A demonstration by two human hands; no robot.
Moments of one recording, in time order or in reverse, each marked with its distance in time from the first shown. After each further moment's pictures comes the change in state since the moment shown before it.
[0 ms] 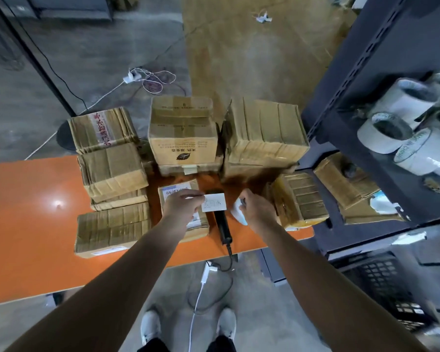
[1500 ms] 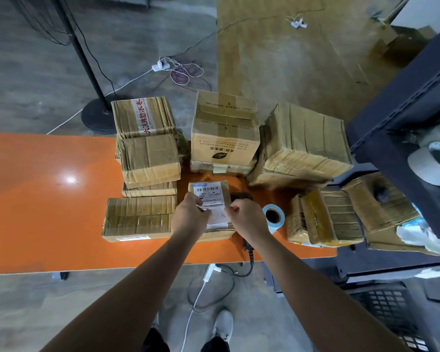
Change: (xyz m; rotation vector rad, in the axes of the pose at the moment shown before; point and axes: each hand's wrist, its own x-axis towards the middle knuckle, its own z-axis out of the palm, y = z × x) left_hand 0.021 -0.044 -0.044 0.550 0.180 0.160; right_hand -0.015 -0.090 0.026 0.205 -0.056 -0.145
